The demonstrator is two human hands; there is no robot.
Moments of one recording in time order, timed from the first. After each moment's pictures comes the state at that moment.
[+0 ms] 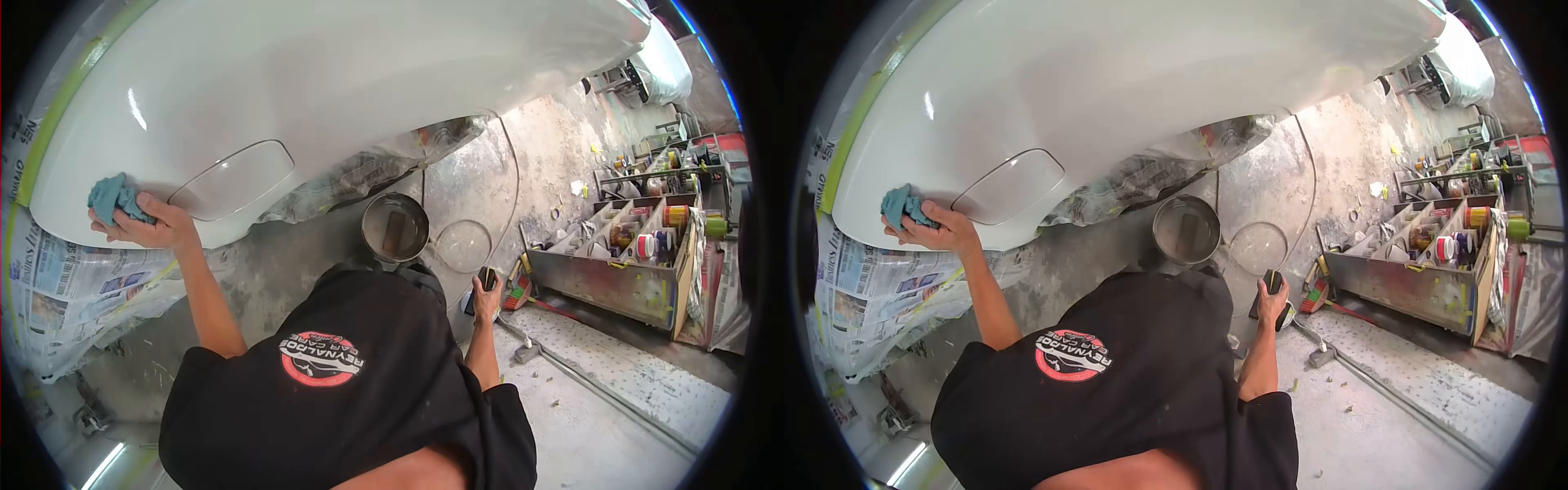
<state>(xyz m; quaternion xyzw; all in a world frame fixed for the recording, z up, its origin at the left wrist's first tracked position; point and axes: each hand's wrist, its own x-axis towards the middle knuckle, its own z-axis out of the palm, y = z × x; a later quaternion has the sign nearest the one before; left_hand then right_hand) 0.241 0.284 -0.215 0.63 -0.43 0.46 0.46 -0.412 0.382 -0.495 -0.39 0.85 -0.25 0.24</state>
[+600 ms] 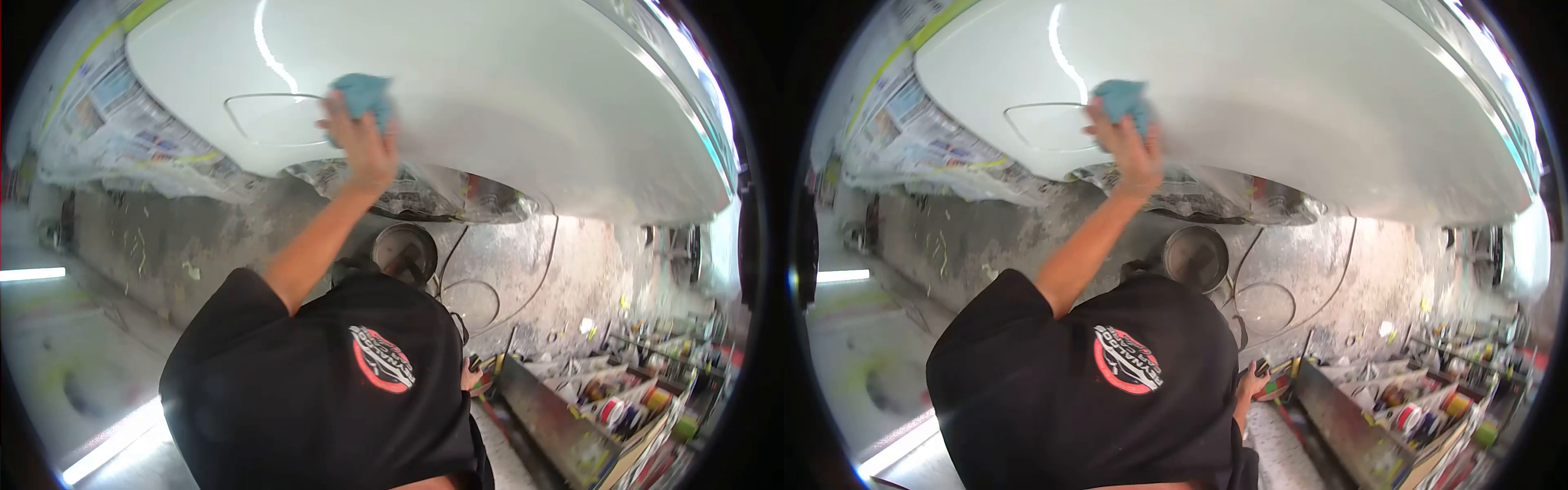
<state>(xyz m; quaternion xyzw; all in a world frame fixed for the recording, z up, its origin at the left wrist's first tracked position) 0.014 0.160 -0.302 0.68 -0.44 0.36 0.46 -0.557 0.346 -0.526 -0.37 0.86 -0.14 0.31</state>
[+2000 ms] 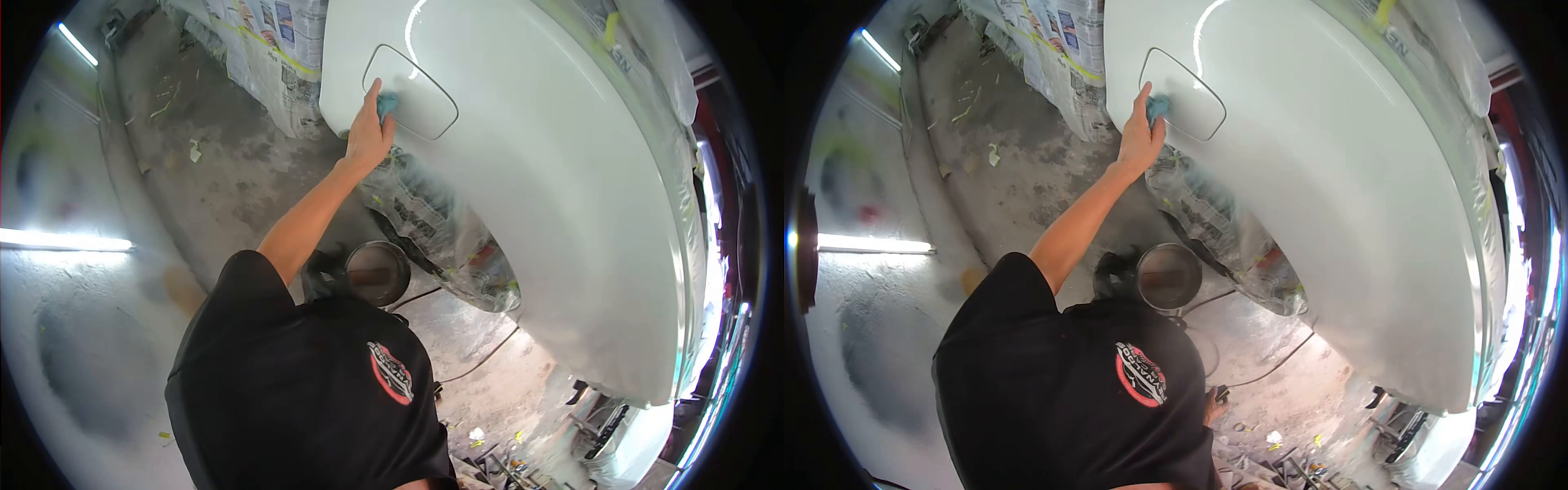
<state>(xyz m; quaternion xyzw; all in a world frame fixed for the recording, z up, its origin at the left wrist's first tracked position) 0.057 0.294 -0.283 0.83 -0.19 0.10 0.52 -0.668 0.196 -0.541 -0.53 0.75 -0.09 0.39</state>
